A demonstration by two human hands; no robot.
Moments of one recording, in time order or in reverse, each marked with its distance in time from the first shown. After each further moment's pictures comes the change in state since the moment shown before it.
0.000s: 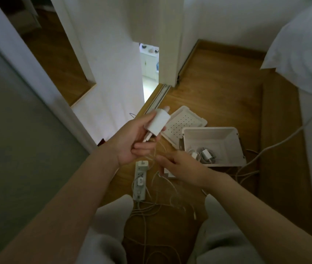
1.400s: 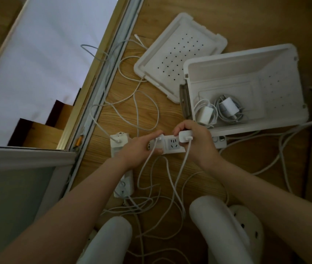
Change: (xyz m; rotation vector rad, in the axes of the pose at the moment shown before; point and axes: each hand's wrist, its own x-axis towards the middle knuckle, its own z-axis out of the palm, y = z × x) left_hand 0.265 -0.229 -0.174 1.146 0.069 -0.200; right_hand 0.117 0.289 0.086 0.381 0.483 0.291
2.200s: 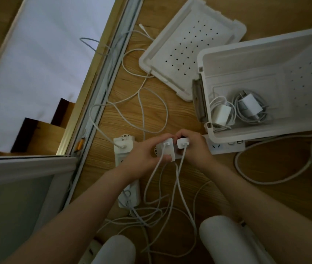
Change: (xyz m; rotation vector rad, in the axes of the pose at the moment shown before) left_hand 0.001 -0.013 0.005 -0.228 0.075 0.152; right_hand 0.032 0.059 0.037 -0.010 -0.139 0.127
